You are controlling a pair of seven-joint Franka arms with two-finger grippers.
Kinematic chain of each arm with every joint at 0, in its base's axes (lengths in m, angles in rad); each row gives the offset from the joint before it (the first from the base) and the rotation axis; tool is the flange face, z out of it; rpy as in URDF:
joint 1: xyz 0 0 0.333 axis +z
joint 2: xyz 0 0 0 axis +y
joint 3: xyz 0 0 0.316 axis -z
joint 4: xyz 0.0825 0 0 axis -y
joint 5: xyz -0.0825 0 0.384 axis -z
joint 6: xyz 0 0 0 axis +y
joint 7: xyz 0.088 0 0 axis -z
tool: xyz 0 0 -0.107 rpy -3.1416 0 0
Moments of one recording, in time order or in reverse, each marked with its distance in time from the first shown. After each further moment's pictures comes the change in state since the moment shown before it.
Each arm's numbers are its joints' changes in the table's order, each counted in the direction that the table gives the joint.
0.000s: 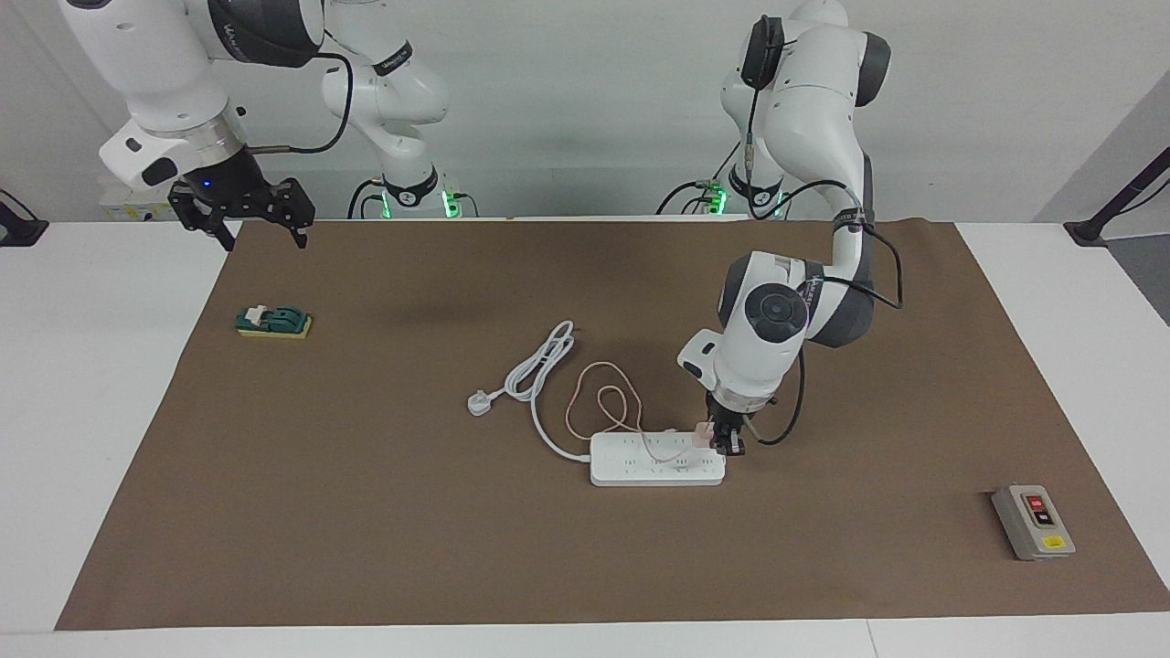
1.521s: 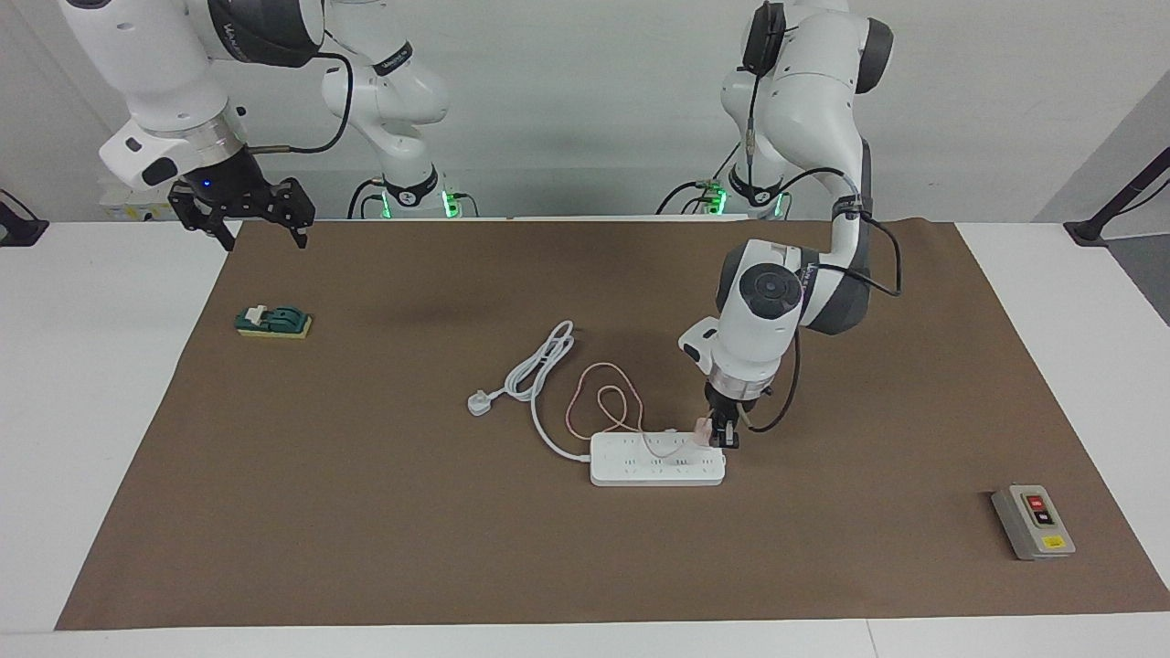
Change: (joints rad) left arm -0.002 -0.057 -0.002 -0.098 -0.004 -0.106 0.060; right arm 0.000 0.000 0.000 0.000 0.000 0.000 0.000
